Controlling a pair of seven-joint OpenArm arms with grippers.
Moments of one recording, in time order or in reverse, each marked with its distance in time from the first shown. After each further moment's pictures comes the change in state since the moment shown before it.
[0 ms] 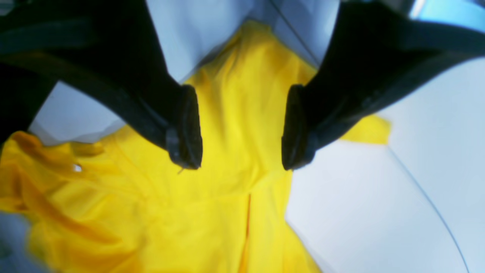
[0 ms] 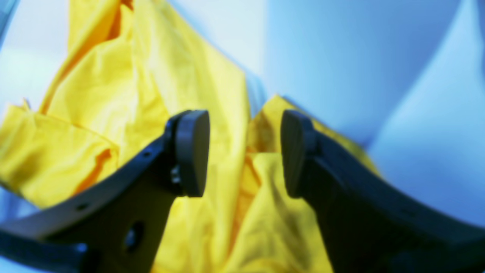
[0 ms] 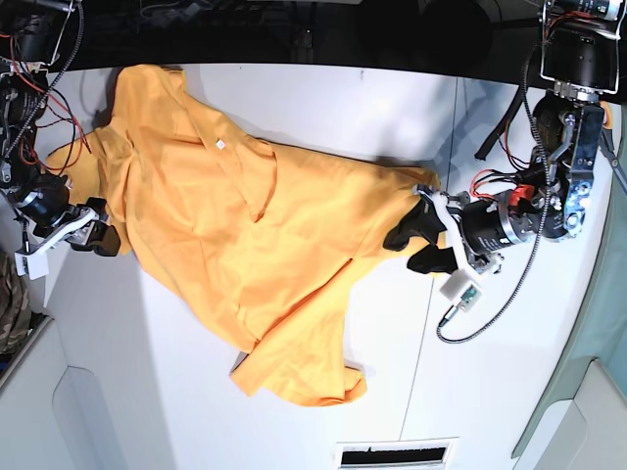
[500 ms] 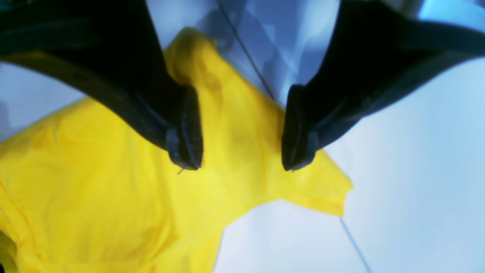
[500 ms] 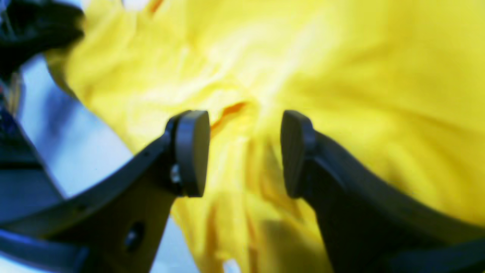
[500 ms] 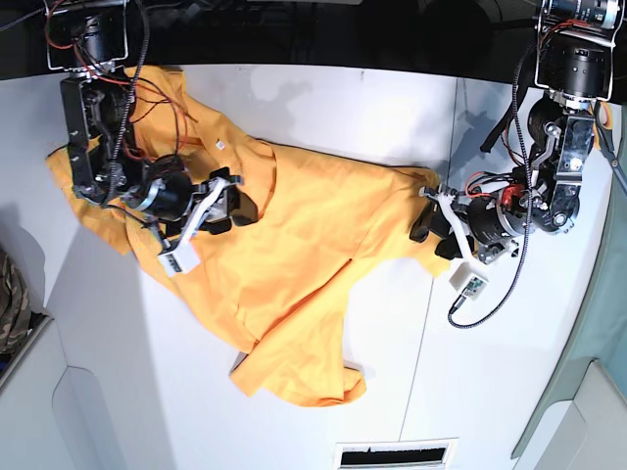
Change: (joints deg) left arm -1.9 -0.7 0.6 -9.3 7.4 7.8 -1.9; right arm 1.5 -8.1 -24.5 -0.4 -8.2 1.7 2.6
